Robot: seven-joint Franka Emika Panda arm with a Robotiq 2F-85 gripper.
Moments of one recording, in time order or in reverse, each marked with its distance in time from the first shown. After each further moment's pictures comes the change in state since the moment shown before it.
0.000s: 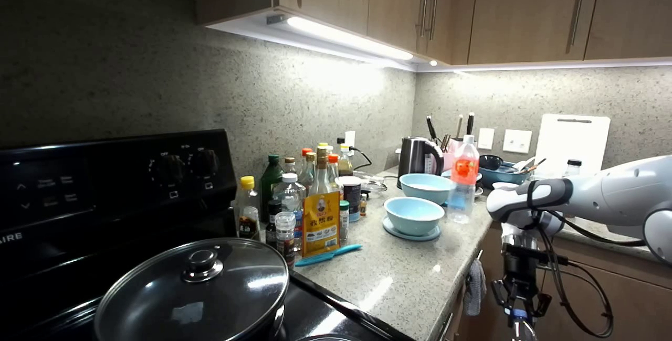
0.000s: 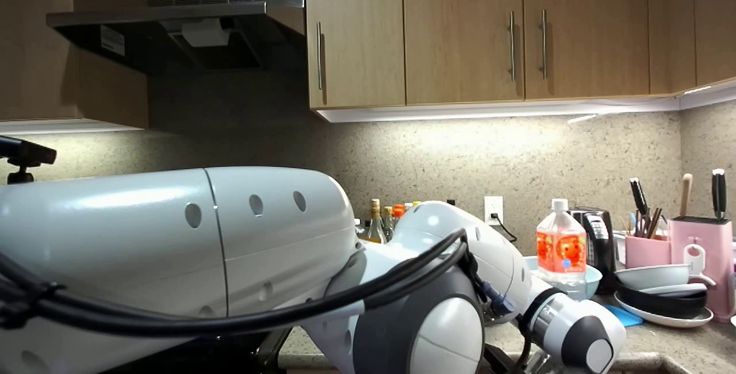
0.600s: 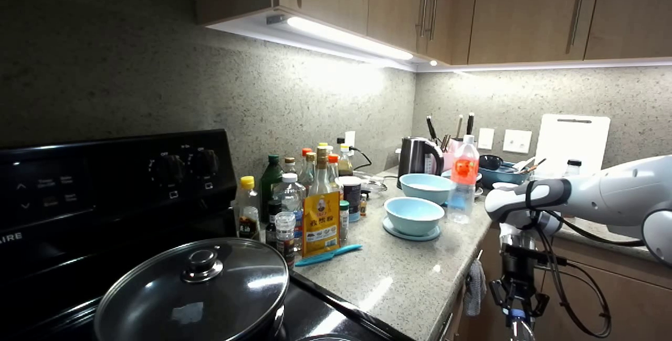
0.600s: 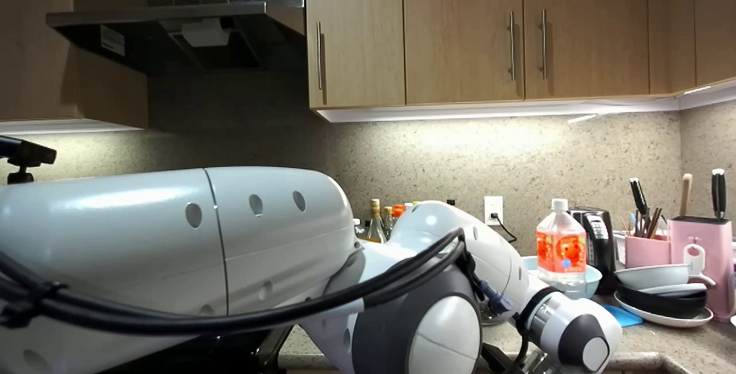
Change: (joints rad) arm 0.008 0.000 0.000 0.000 0.000 0.012 -0.023
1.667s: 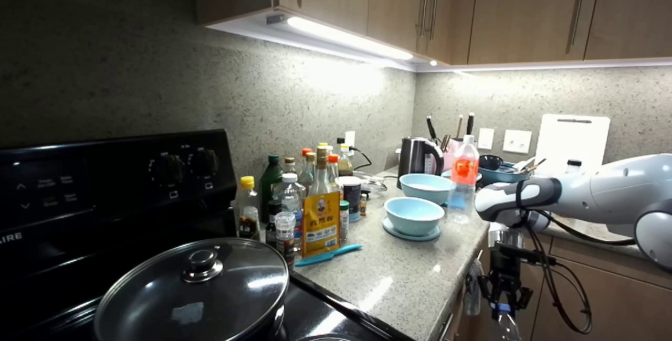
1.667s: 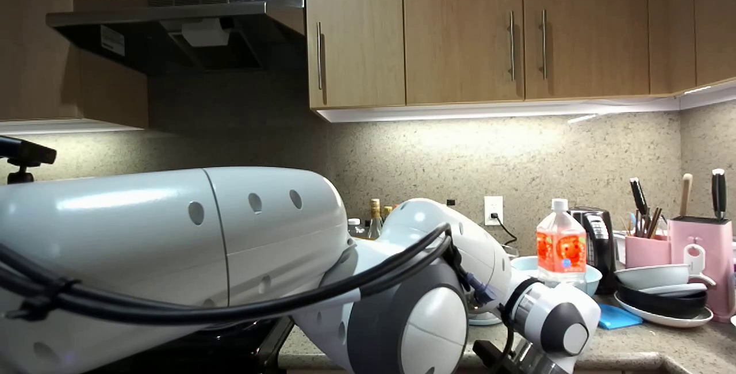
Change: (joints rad) arm 0.043 -0.001 -0.005 0.016 -0.024 0.119 -0.121
